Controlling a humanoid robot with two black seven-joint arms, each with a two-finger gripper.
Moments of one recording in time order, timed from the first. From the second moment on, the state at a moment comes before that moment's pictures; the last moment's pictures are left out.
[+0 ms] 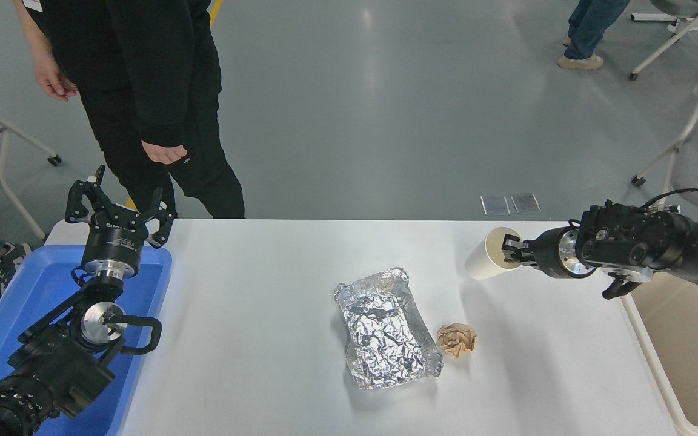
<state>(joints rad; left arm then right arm) -0.61 0.21 -0.90 -0.41 -0.07 -0.54 -0.54 1.48 -0.41 -0.98 0.94 -0.16 0.17 0.11</state>
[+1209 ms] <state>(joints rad) -0.61 0.21 -0.90 -0.40 -0.07 -0.54 -0.54 1.51 -0.65 -0.96 0.54 0.02 0.33 0.11</state>
